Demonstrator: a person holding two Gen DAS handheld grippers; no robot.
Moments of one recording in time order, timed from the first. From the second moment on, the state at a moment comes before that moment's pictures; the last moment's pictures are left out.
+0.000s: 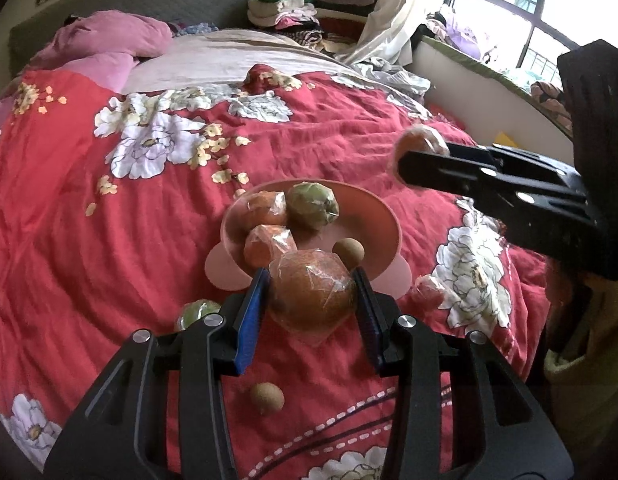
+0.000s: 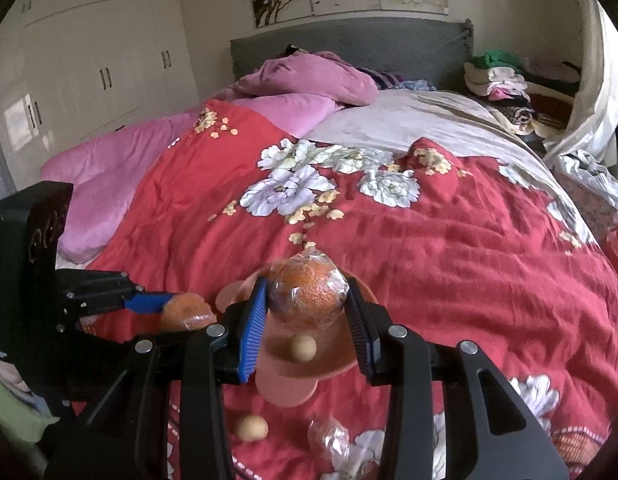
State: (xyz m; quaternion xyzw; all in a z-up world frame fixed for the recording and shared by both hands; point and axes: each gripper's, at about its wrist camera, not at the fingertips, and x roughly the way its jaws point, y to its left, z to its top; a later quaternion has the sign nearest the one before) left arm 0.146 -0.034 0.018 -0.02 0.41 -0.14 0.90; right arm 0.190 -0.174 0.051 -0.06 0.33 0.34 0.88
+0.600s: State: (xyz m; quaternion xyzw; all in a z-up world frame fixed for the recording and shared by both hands) left arm 0.178 -0.053 0.006 0.00 0.45 -0.16 0.88; right arm 0.230 -0.163 0.023 -0.09 0.38 0.36 0.85
